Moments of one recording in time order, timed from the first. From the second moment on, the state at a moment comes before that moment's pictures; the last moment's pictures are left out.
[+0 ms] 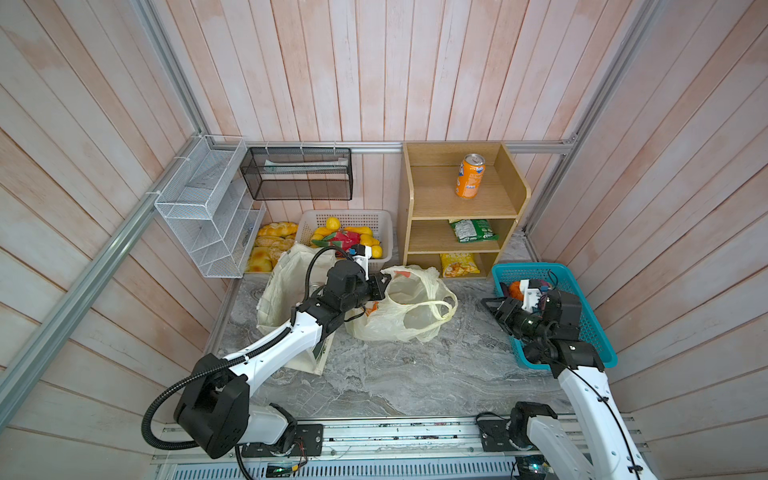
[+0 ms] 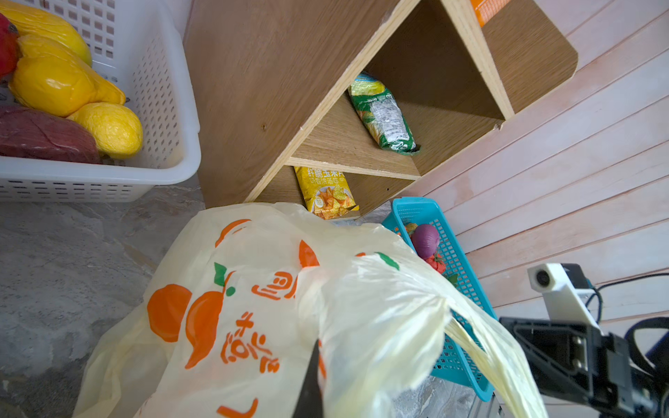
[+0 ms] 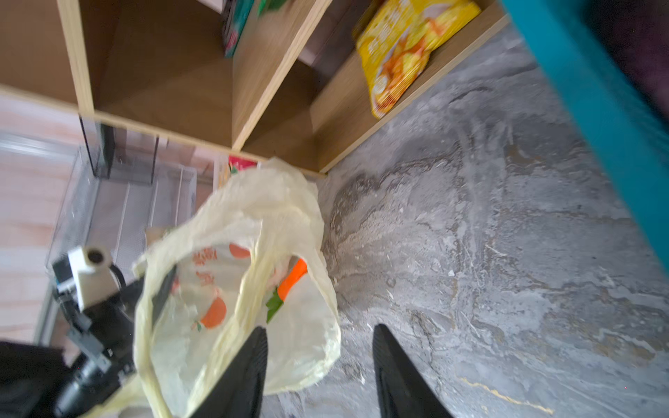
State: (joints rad) left arm -0.59 1.39 0.95 0.08 0.22 -0.65; right arm -0.11 0.81 0.67 -0.44 -0.60 0.78
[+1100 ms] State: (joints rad) left arm -0.59 1.44 0.98 0.02 0.29 -0.64; right arm -0.37 1.28 0.82 -0.43 -0.09 1.28
